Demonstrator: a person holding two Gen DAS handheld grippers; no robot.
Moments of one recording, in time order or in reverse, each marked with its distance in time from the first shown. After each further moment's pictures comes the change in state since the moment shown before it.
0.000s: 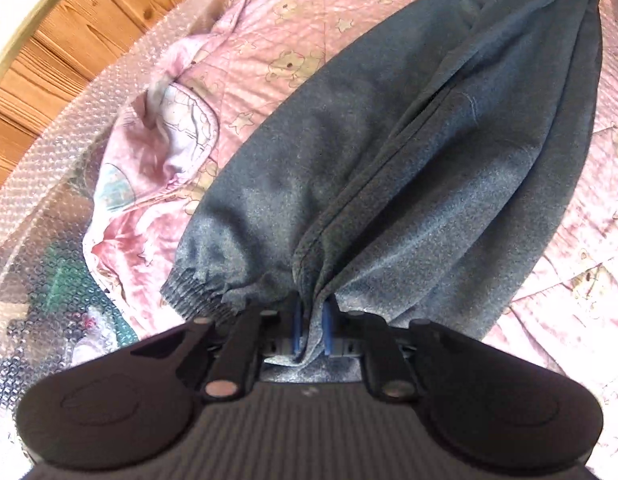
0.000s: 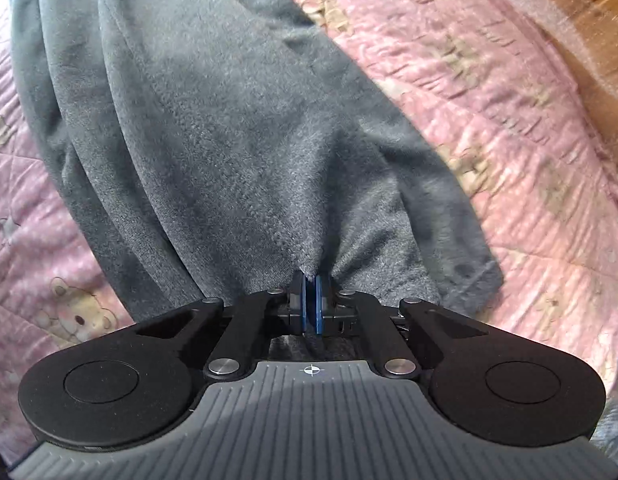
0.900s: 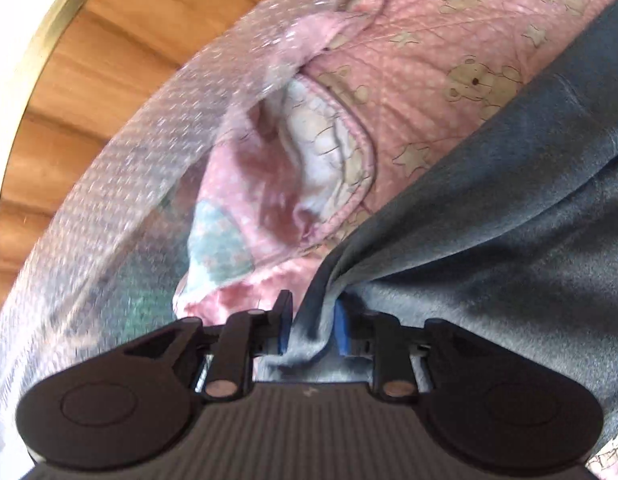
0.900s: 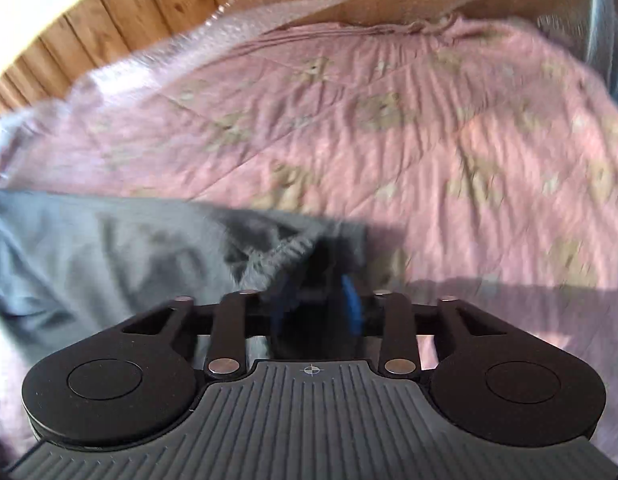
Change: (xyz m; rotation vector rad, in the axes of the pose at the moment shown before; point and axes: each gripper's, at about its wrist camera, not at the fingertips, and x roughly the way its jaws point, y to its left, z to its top) left arm 0.078 0.066 0.084 -0.160 0.111 0.289; right arm -0.025 -0.103 -0.101 0.895 -0.354 0.159
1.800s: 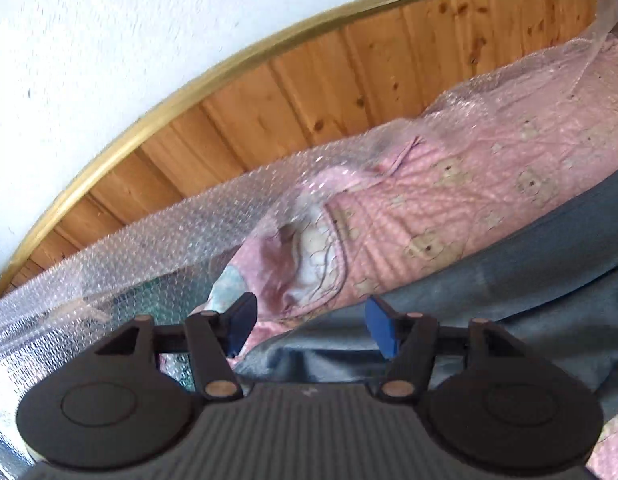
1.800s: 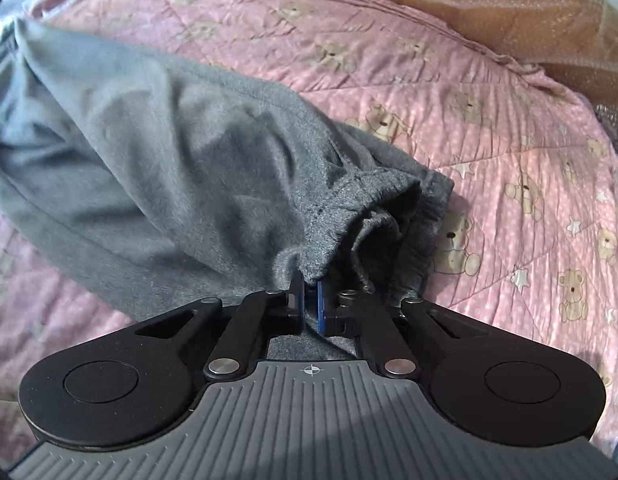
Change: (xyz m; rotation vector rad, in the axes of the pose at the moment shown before) left arm -0.142 -0.023 0.007 -0.312 -0.298 -0.001; right arm -0.001 0.083 -0.046 -0.399 0.055 -0.116
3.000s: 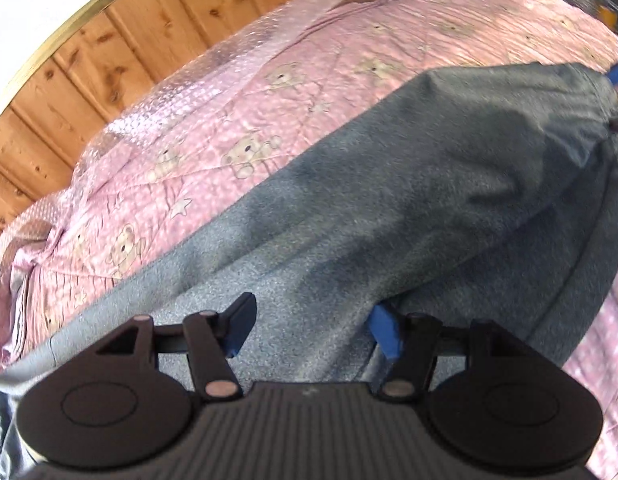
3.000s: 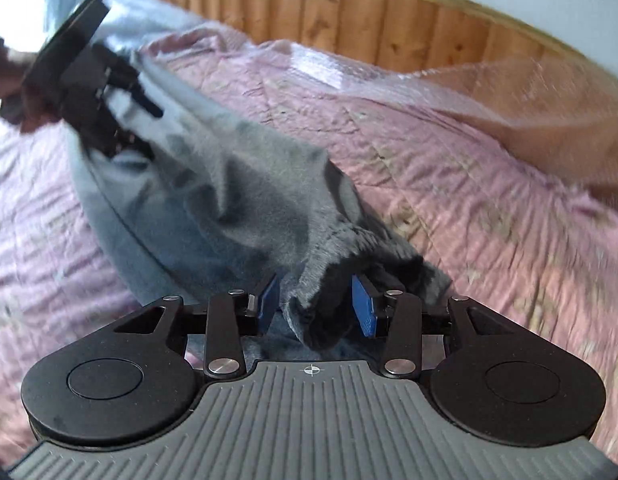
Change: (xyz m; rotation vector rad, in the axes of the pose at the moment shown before) left arm 0.002 -0.439 0.104 0.104 0.066 -0.173; right arm -0.013 -0.046 -0.020 -0.383 -0.321 0.172
